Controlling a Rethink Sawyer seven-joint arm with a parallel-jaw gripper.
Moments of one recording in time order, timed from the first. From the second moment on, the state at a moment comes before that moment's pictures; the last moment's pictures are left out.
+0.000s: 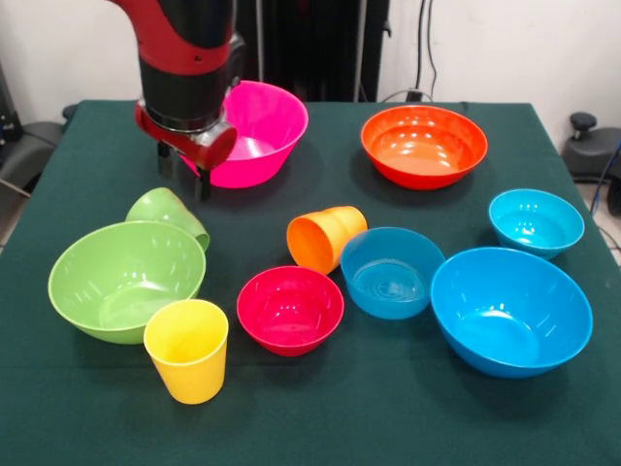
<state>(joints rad) -0.41 -0.48 -0.06 1.48 -0.21 0.64 2.09</state>
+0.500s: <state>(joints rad) -0.33 -0.43 -0.06 1.42 -0.17 0.64 2.09</state>
